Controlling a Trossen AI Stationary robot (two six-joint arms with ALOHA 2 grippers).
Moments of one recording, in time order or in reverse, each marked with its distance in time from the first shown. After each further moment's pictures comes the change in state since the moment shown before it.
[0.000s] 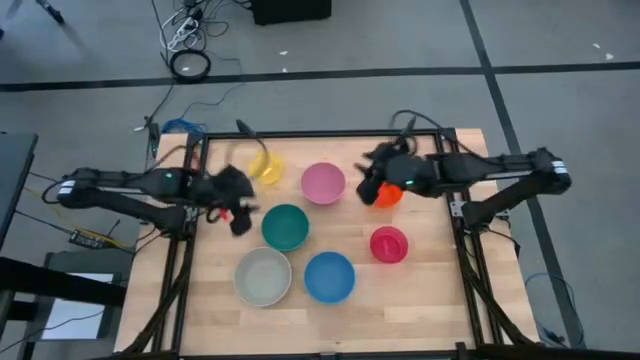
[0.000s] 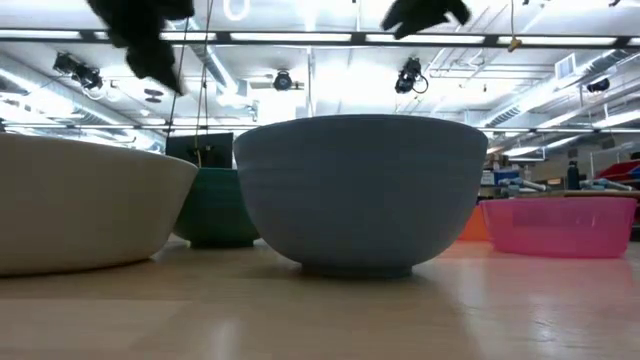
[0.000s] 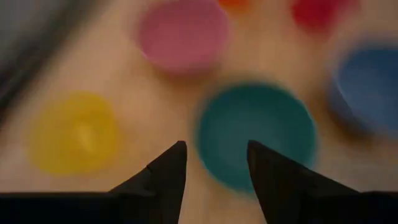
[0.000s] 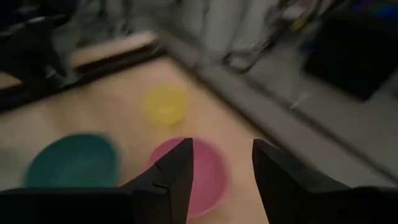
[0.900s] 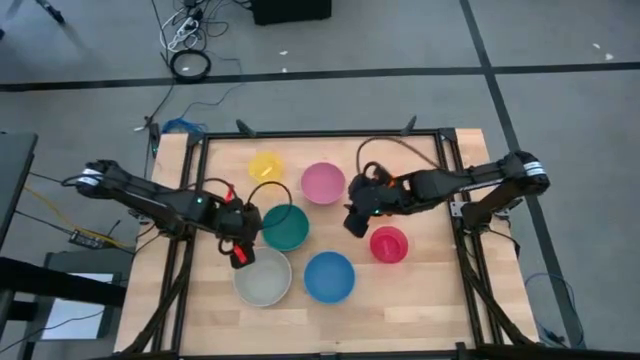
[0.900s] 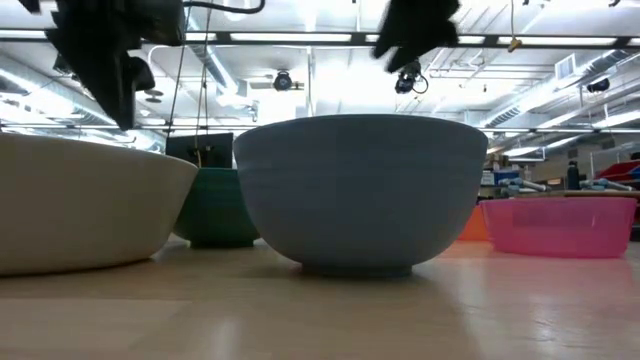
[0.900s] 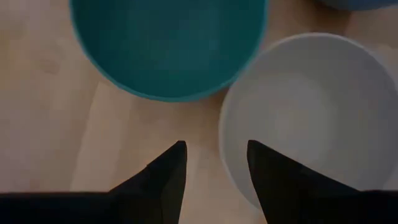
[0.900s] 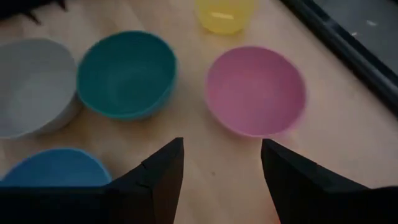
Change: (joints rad) left arm -0.220 0.229 0.016 -0.087 0.038 -0.269; right arm 0.082 0.204 0.069 -0.140 -0.189 0.175
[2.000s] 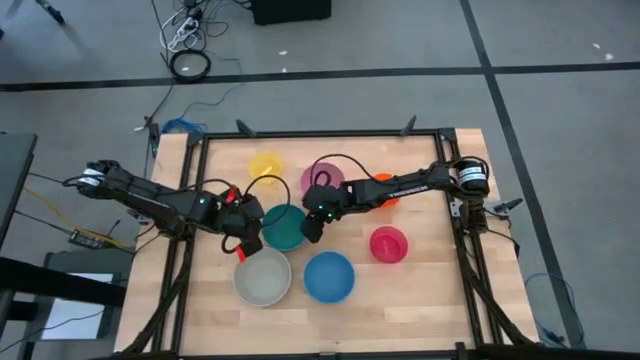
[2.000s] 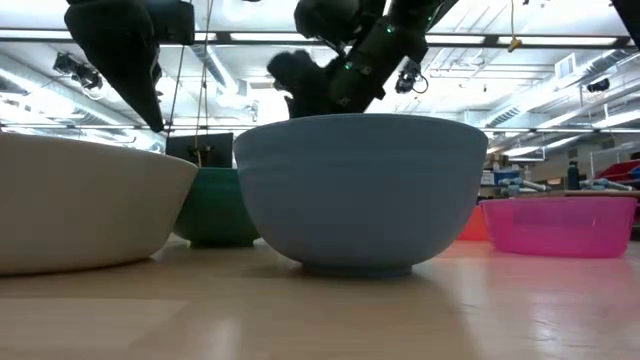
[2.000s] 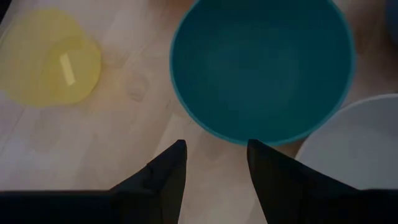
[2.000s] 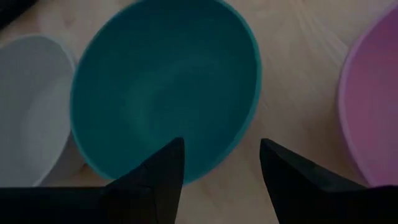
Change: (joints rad) left arm 0.002 0.009 0.000 -0.001 -0.259 -0.065; right arm -0.170 0.428 0.020 0.428 -0.377 0.008
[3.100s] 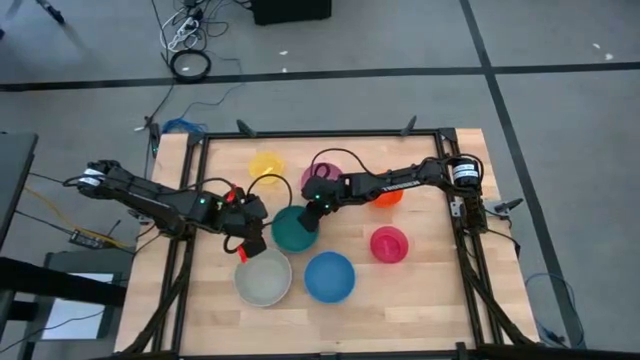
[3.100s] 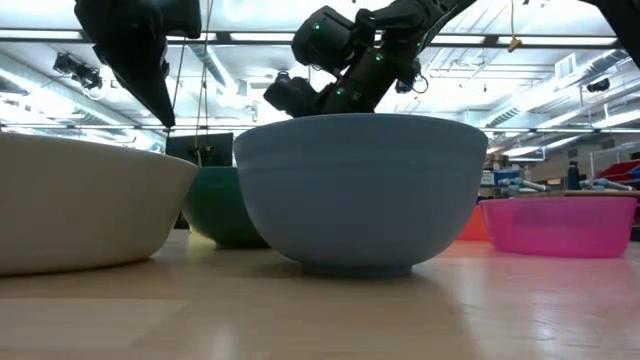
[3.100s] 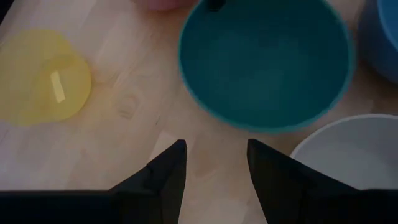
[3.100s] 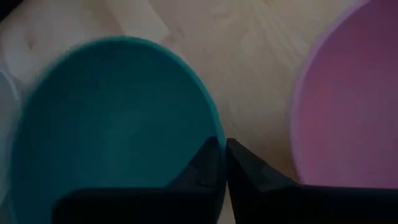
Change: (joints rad) left arm 0.000 0.000 0.000 0.069 -0.005 0.019; right arm -0.074 0.052 -0.001 0.063 -0.028 0.014
